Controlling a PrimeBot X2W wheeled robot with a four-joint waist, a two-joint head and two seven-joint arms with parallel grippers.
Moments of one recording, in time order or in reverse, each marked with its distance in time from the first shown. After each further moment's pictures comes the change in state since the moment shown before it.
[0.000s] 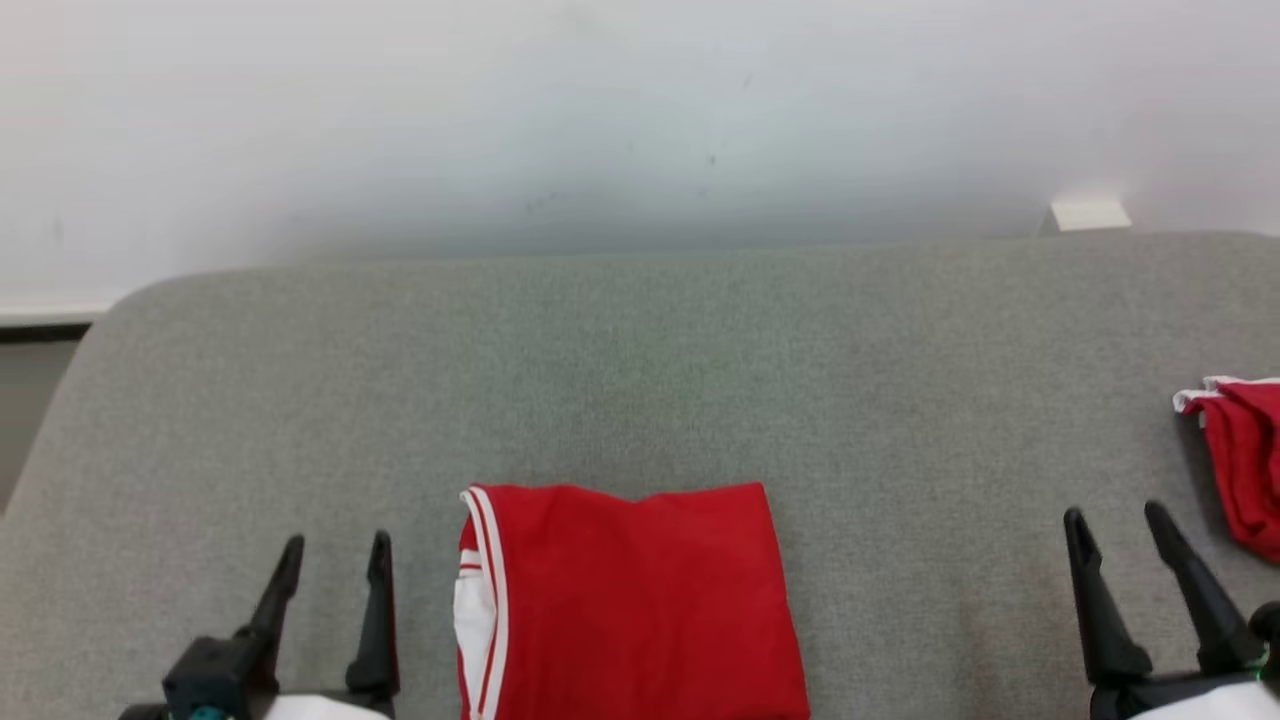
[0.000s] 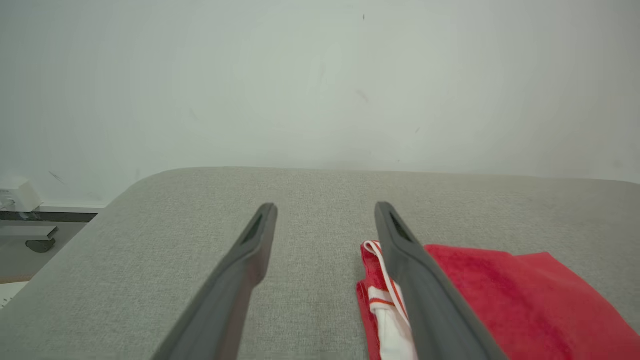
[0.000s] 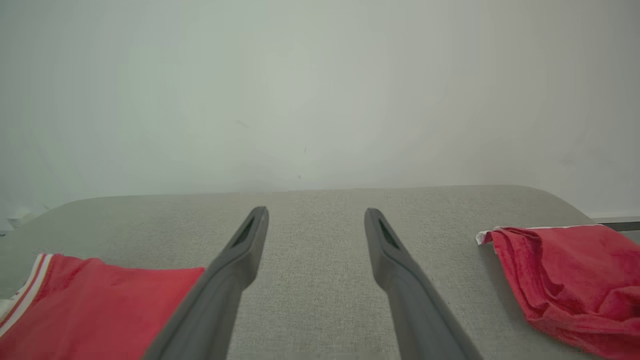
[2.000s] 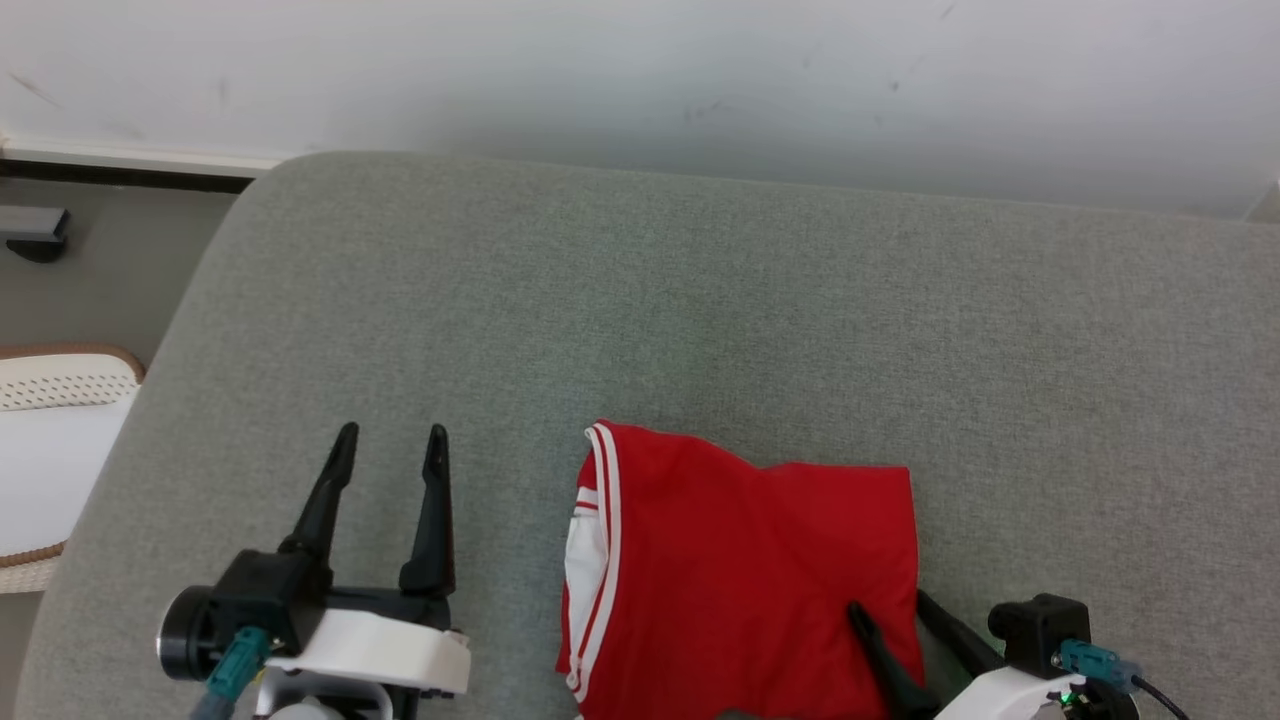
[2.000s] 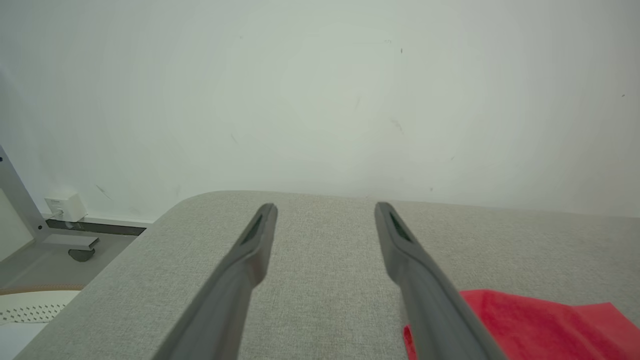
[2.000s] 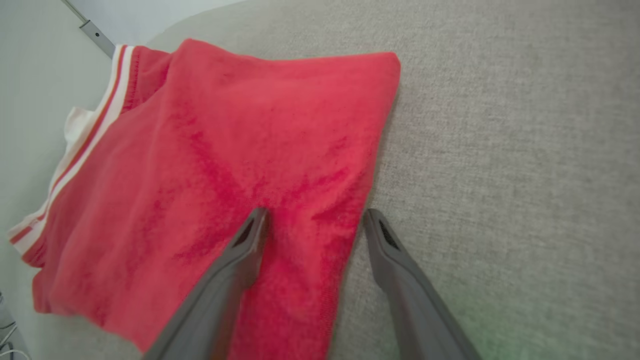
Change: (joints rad) left arm -0.163 -0.058 -0.051 0.033 0.033 -0.043 -0.053; right arm -0.160 0.036 0.319 0.450 0.107 0.000 0.081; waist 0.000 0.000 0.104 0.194
